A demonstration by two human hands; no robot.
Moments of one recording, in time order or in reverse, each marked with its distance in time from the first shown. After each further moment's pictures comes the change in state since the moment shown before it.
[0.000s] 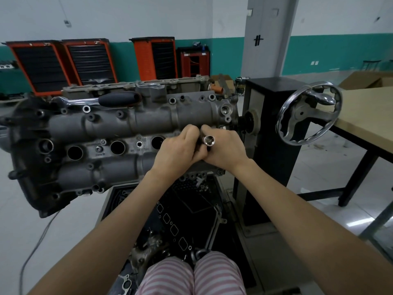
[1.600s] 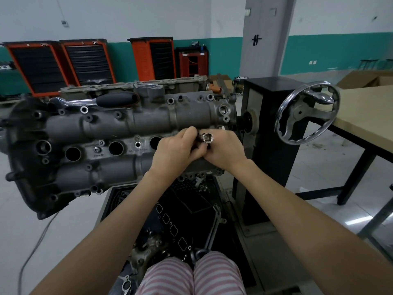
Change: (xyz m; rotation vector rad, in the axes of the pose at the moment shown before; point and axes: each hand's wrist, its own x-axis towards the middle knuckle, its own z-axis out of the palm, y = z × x) left_hand -0.001 -0.003 -0.001 0.038 -0.016 -0.037; right_hand -0.002 0.000 -0.002 0.120 0.035 -0.005
